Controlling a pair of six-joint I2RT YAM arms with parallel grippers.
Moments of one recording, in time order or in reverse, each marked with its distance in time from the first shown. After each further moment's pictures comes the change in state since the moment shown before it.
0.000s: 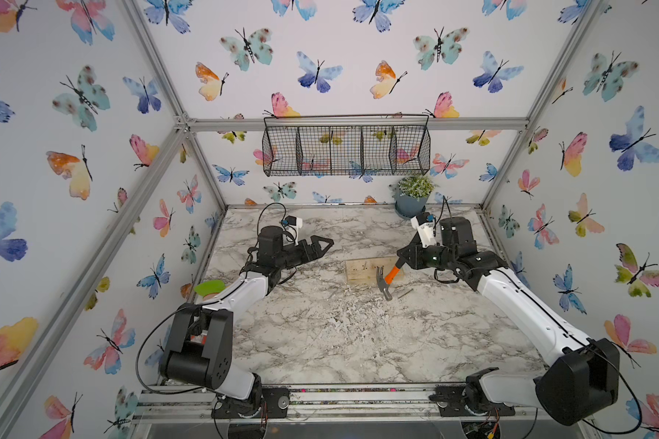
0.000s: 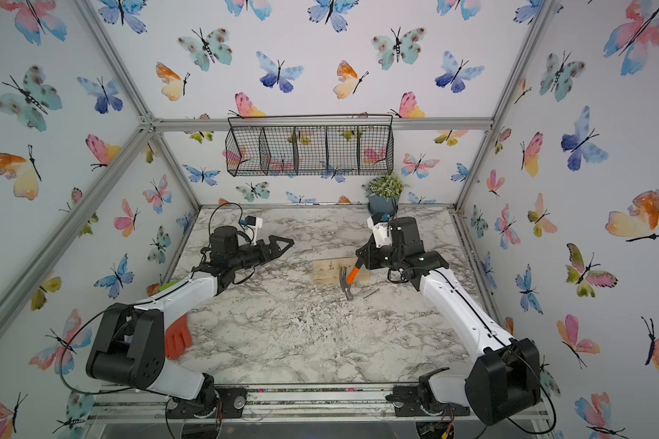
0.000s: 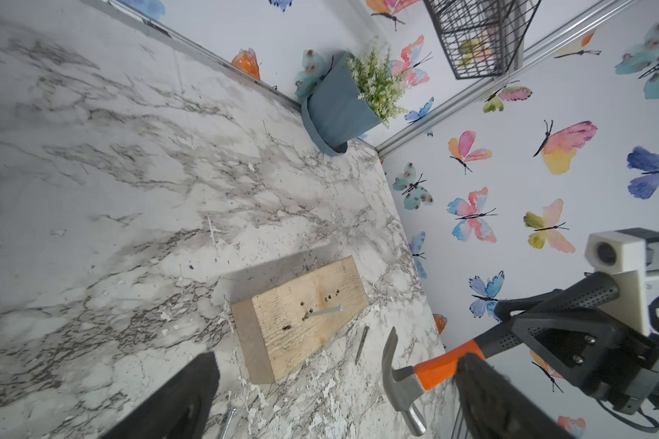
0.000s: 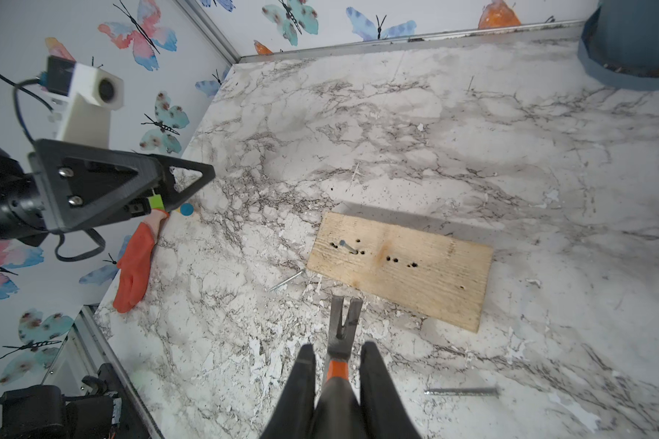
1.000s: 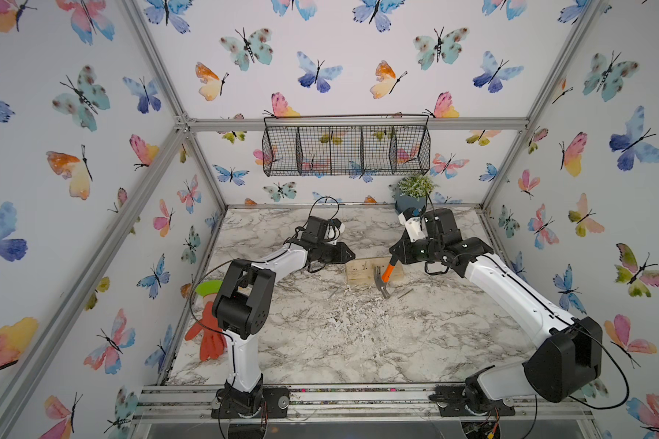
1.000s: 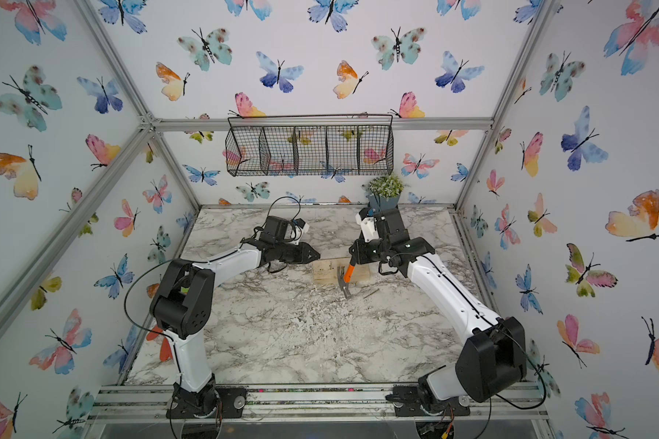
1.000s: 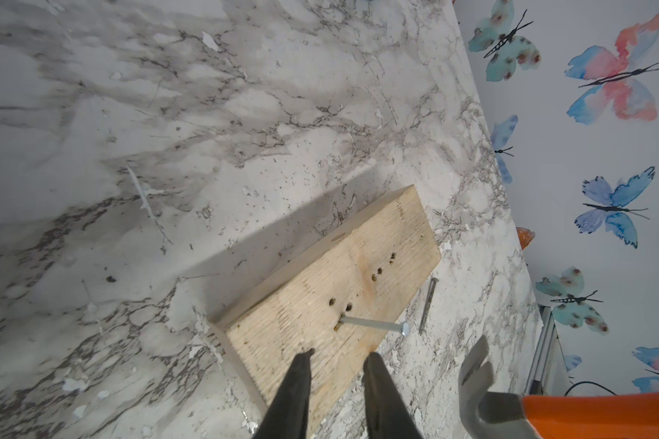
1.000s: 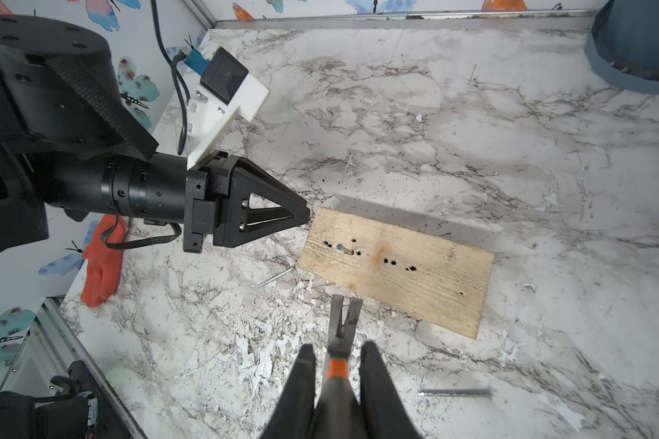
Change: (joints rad) left arm -0.192 0.428 0.464 -0.443 -0.105 0.295; right arm 0.079 0.129 0.141 -0.117 0.095 -0.018
